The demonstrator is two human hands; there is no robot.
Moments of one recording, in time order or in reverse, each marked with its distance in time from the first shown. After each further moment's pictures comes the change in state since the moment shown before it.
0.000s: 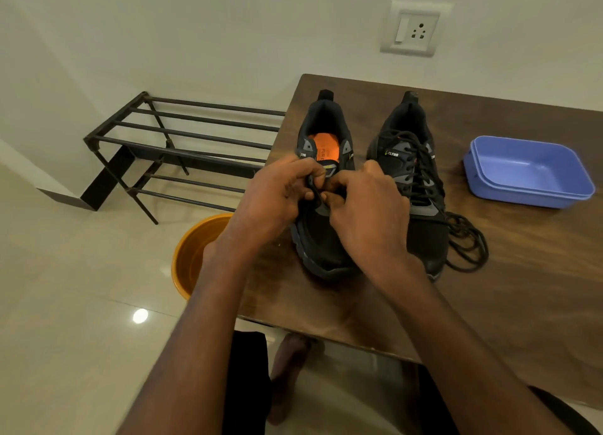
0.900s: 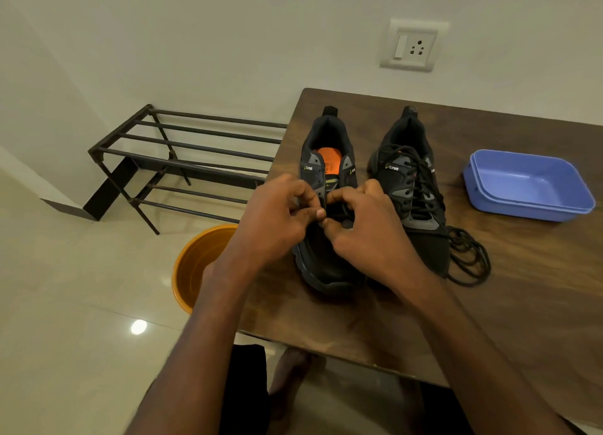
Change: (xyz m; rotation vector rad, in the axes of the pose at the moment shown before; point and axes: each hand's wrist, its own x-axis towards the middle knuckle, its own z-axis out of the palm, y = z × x) left_hand -0.009 0.015 -0.003 0.111 0.093 -0.075; right_hand 0.002 0.022 -0.002 0.285 -0.243 -0.074
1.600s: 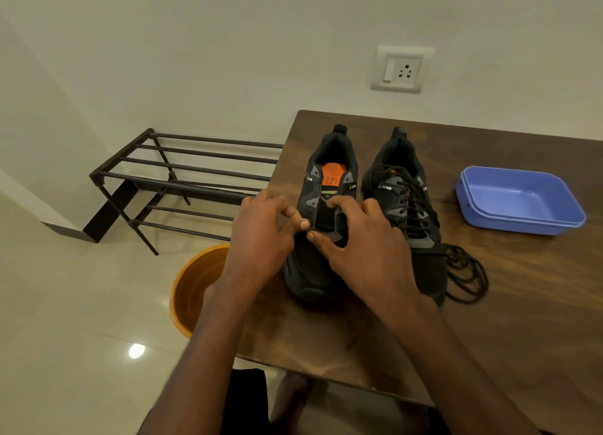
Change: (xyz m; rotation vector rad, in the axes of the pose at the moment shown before) left_hand 0.006 -0.005 0.005 0.193 0.083 -0.172; right_hand -0.002 -0.001 0.003 -0.188 0.139 0.018
